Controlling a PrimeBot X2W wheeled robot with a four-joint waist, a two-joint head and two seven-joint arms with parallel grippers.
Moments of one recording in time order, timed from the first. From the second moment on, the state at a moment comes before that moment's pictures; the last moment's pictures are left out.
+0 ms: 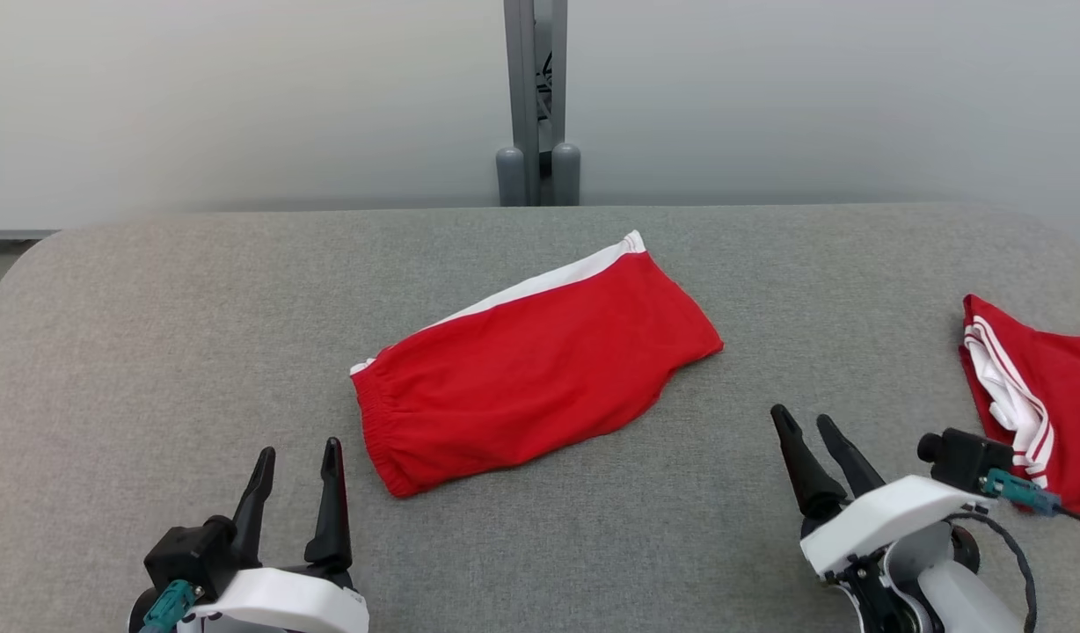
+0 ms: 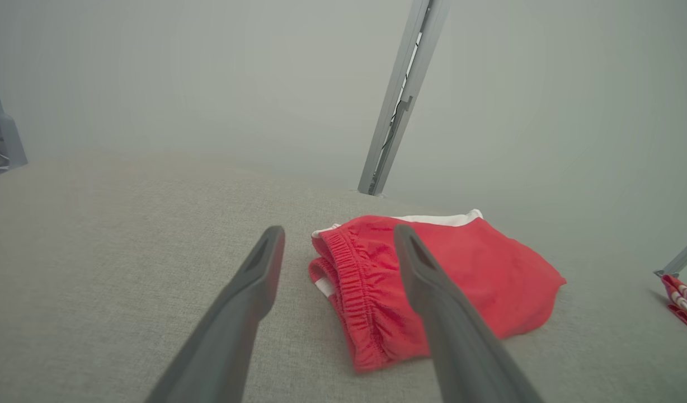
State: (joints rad) left arm -0.02 0.05 -0.10 0.28 -0.38 0.03 -0.26; right arm -0.26 -0.14 0.33 0.53 0.78 0.13 -0.19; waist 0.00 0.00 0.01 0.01
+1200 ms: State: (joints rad) left arm -0.13 0.05 -0.24 0.26 -0.41 0.12 -0.26; right arm -0.80 -0.18 0.16 1.19 1.33 0.13 0.17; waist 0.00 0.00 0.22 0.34
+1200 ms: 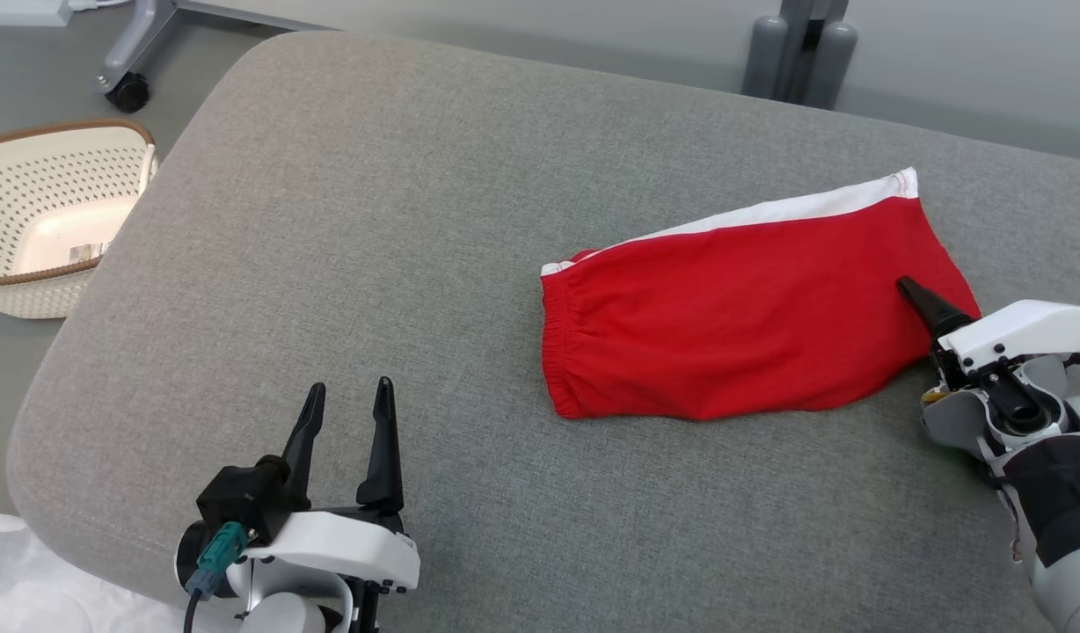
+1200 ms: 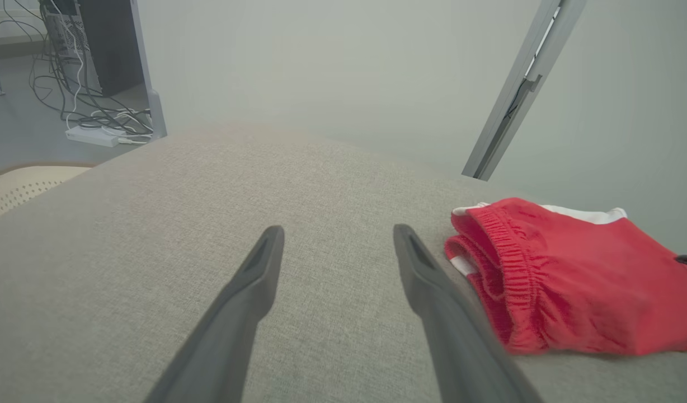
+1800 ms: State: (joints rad) left arm -0.14 0.05 -0.28 0.25 -0.36 0.14 -0.26; right arm -0.85 -0.19 0.20 1.21 1.30 0.13 0.13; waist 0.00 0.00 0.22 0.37
